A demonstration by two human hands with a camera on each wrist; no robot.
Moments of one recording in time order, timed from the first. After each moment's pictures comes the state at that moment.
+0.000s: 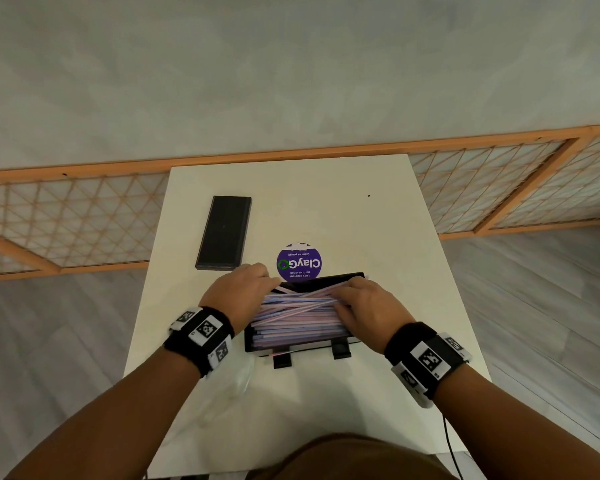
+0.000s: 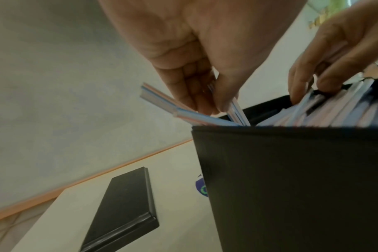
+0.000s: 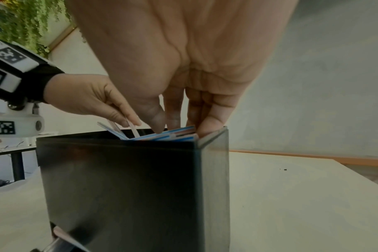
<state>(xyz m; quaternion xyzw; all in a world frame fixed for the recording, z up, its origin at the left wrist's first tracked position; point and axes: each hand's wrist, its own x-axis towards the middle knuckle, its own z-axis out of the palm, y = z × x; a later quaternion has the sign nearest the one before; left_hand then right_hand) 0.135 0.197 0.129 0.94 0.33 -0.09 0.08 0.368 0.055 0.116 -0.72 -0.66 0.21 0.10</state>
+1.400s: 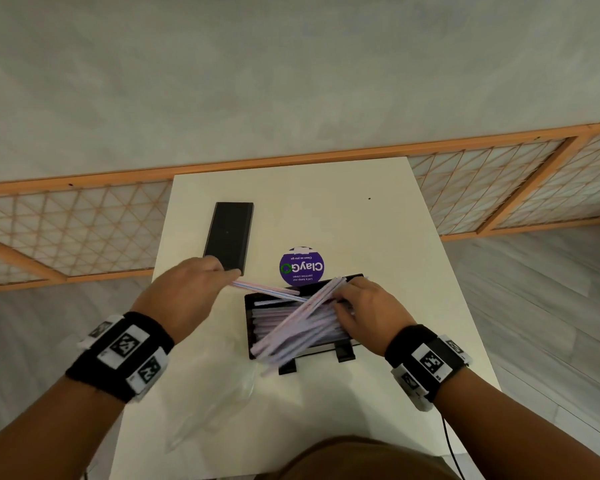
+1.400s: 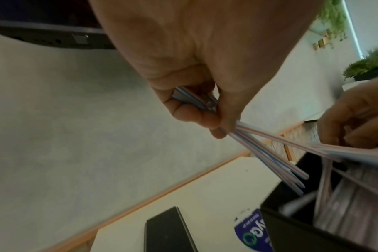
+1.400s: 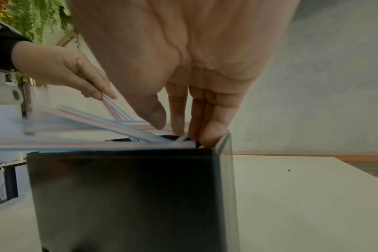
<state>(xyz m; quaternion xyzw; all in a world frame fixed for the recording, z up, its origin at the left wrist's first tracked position) 0.065 0.210 0.192 0.94 0.33 -0.03 0.02 0.362 0.052 0.116 -0.73 -0.63 0.21 0.15</state>
